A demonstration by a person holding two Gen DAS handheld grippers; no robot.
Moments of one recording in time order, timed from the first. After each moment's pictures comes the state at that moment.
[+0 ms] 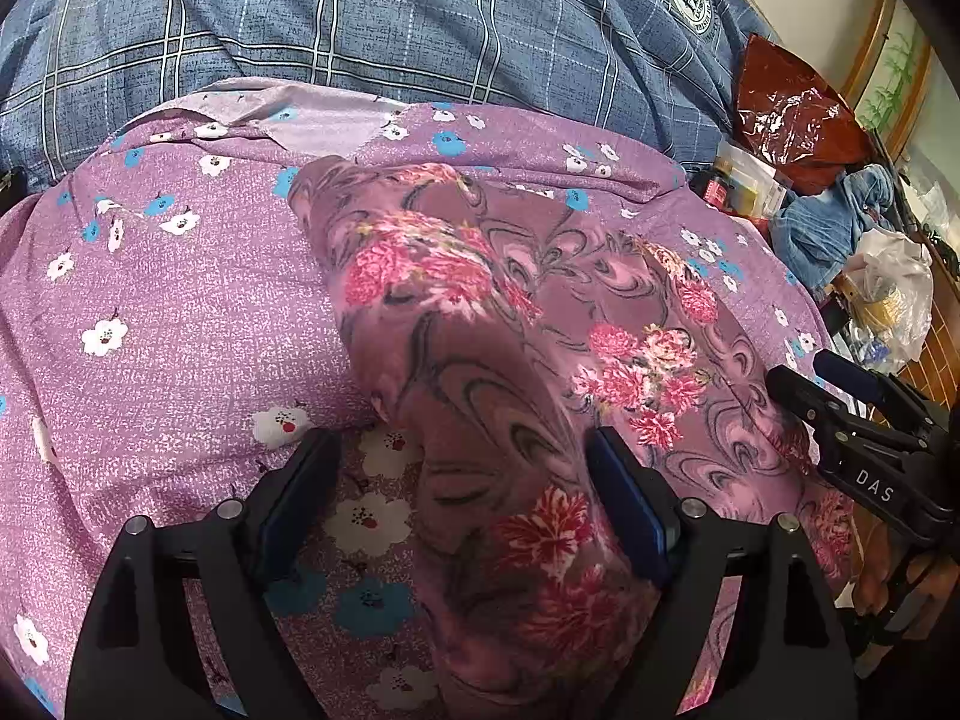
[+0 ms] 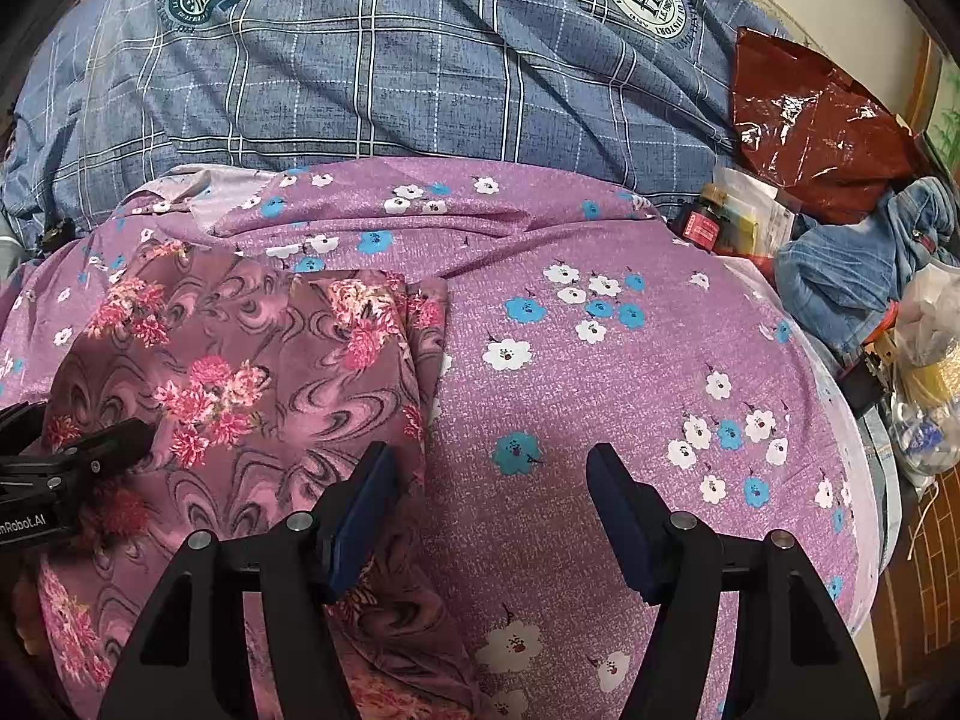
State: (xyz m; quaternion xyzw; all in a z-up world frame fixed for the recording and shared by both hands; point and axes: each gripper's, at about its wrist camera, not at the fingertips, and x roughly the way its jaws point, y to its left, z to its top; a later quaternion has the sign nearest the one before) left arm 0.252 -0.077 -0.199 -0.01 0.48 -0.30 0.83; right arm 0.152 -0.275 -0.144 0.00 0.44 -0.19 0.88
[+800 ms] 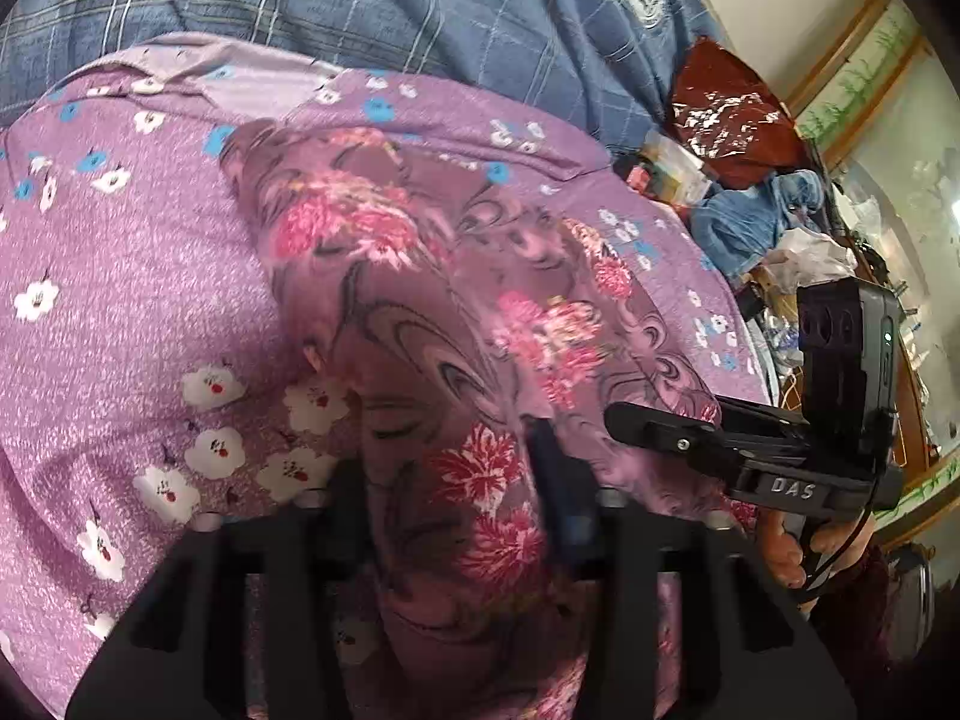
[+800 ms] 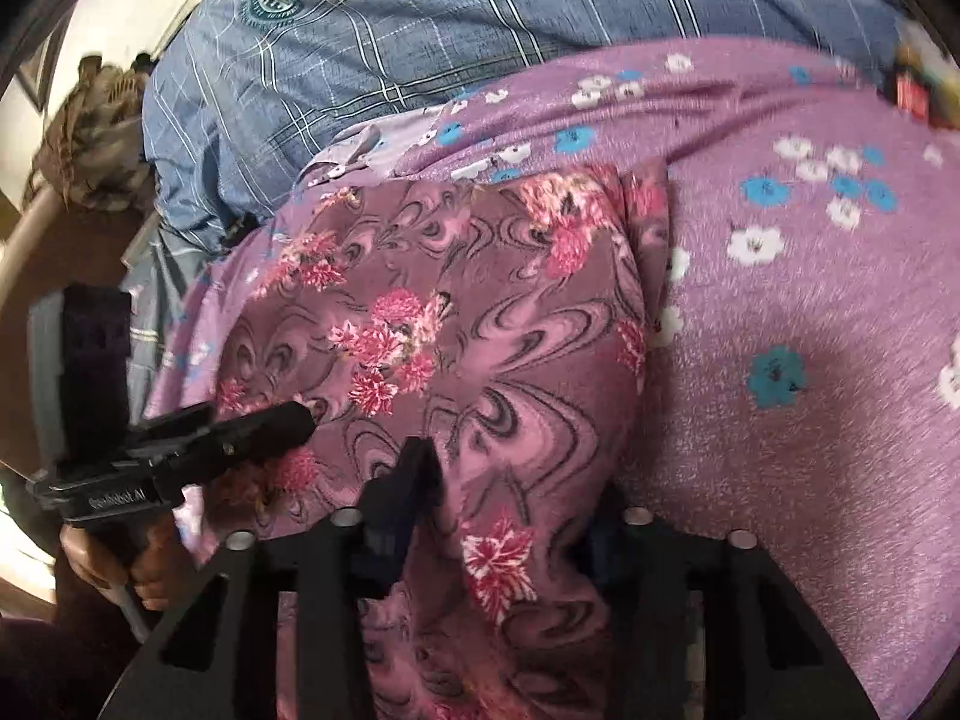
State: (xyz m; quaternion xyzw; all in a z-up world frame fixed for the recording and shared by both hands) left arm 0.248 -0.066 -0.192 -0.06 0.51 -0.39 0.77; right arm 0.164 -0.278 -0.175 0.17 0.49 0.07 0.85
